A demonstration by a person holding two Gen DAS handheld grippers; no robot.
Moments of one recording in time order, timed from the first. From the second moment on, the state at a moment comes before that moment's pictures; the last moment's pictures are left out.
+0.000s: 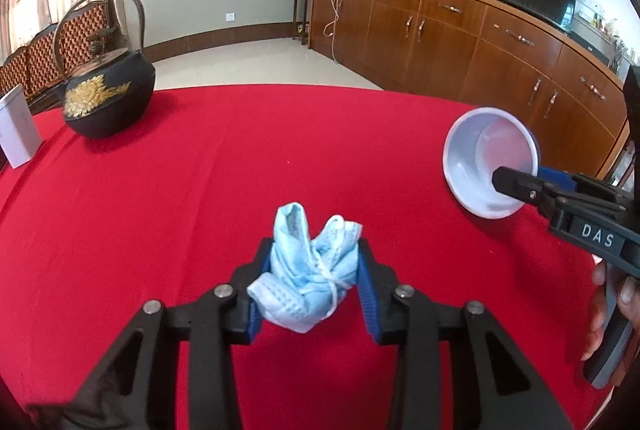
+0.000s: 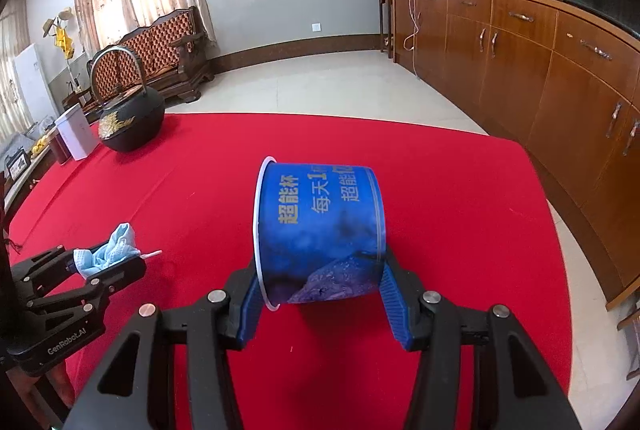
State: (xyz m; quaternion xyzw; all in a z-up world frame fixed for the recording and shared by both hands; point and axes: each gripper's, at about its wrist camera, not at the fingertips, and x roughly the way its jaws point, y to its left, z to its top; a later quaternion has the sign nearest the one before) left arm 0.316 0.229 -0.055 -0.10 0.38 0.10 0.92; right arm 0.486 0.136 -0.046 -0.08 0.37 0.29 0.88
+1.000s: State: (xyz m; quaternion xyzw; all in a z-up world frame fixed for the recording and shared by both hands) left arm 0.206 0.163 -0.019 -0.09 0.36 0.09 0.93; right arm 0.339 0.028 -0.005 -0.06 0.35 0.26 0.90
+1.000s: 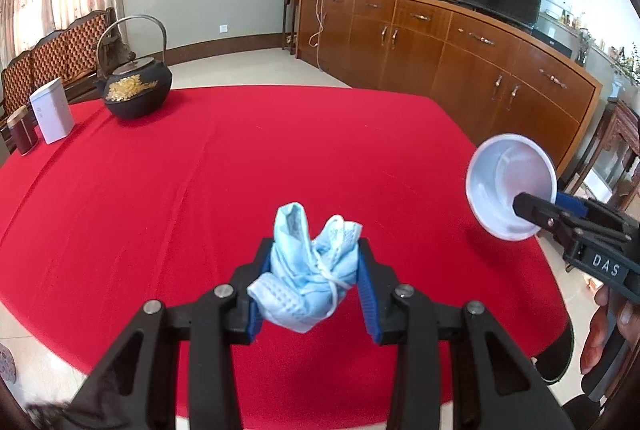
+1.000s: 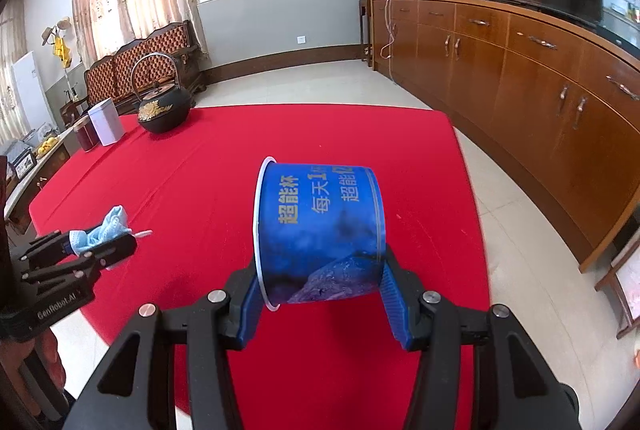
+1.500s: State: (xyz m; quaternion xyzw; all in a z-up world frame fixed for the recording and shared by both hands) left arm 0.171 0.113 -0.008 -0.08 0.34 0.03 0.94; right arm 0.264 -0.053 0.009 -0.05 0.34 0.21 0.92
